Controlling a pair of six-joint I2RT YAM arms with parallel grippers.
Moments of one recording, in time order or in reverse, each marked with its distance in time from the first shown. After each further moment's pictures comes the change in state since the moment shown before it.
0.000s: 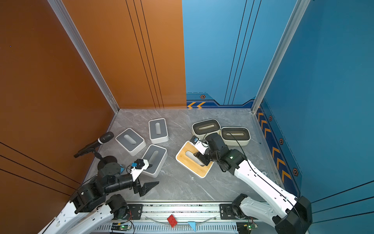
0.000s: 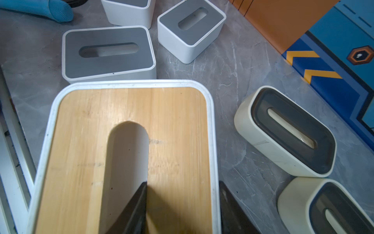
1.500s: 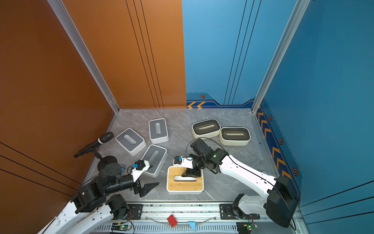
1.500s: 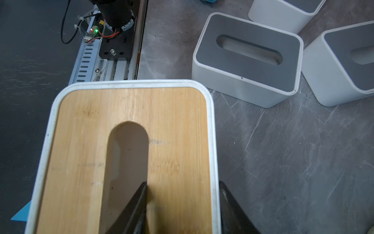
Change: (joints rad) left arm -0.015 -0.004 -0.013 0.000 -0.016 0.011; right arm 0.142 0.192 -0.034 0.034 -0.375 -0.288
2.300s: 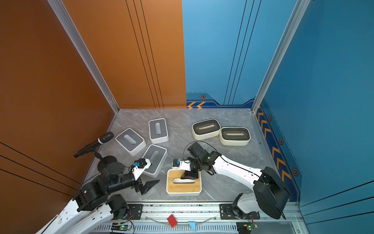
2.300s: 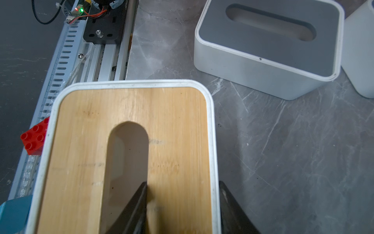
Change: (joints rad) left arm -0.001 0.034 0.000 -0.001 -0.079 0.008; right arm 0.009 0.091 -0.104 0.157 0.001 0.002
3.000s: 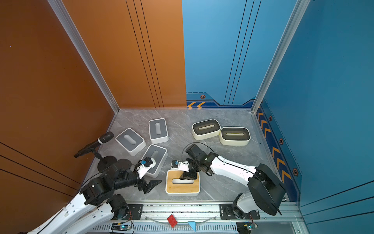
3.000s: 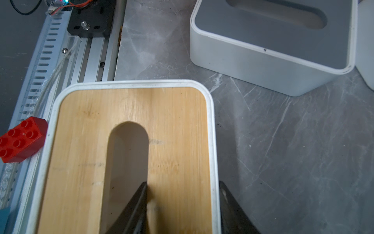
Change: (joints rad) left arm 0.000 0.111 0.000 -0.004 0.006 0.006; right arm 0.024 0.064 -0.009 0.063 0.039 0.023
